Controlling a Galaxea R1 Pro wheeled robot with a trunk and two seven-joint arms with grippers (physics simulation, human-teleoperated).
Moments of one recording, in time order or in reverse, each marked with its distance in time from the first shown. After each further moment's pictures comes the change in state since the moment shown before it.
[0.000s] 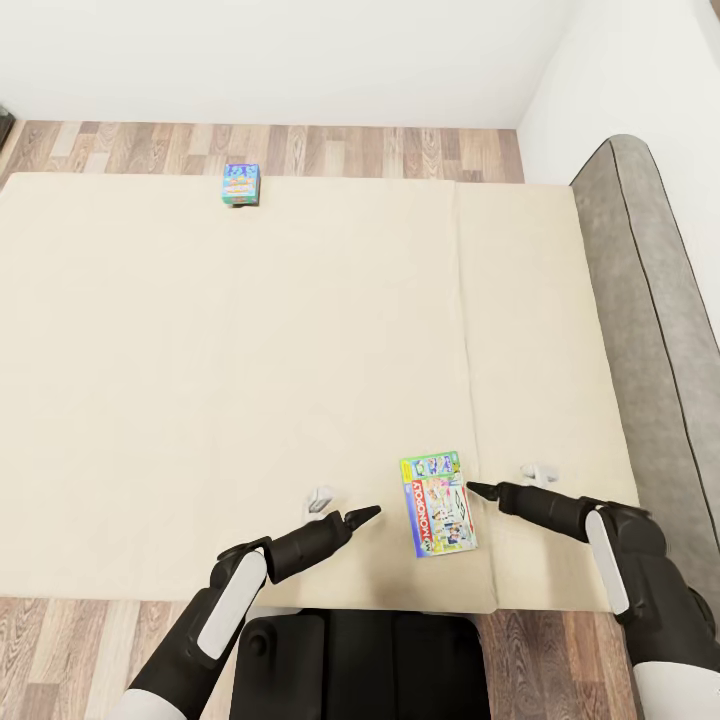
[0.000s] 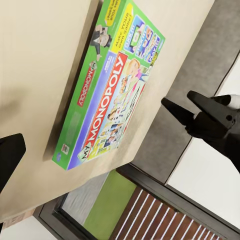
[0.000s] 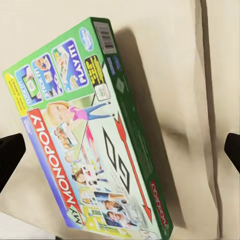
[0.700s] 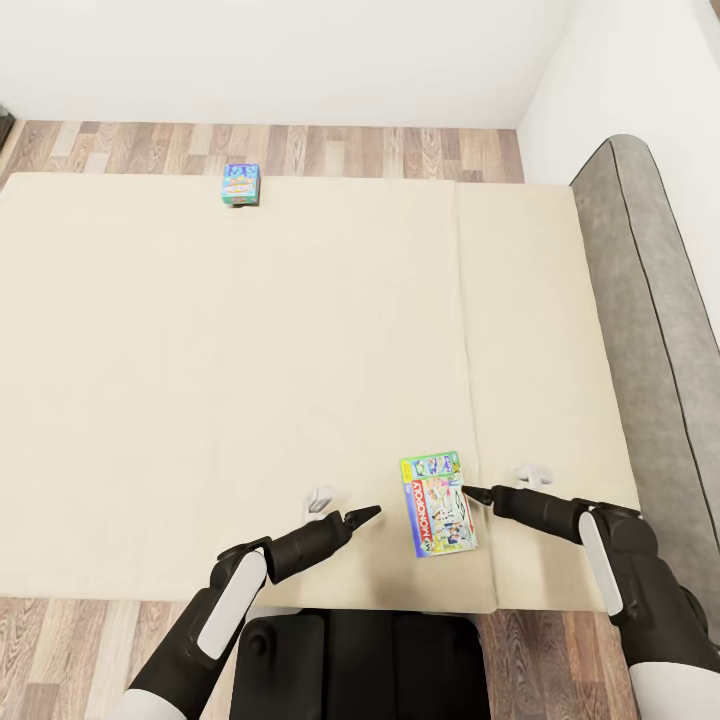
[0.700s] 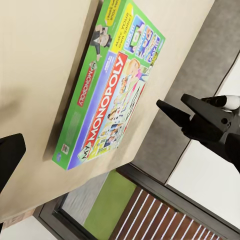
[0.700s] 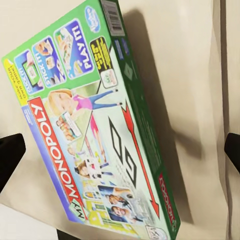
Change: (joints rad) left arm 0.000 0.000 0.000 0.000 0.000 0.000 0.000; right arm 0.000 0.002 0.027 0.014 0.003 0.000 -0.001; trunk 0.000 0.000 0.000
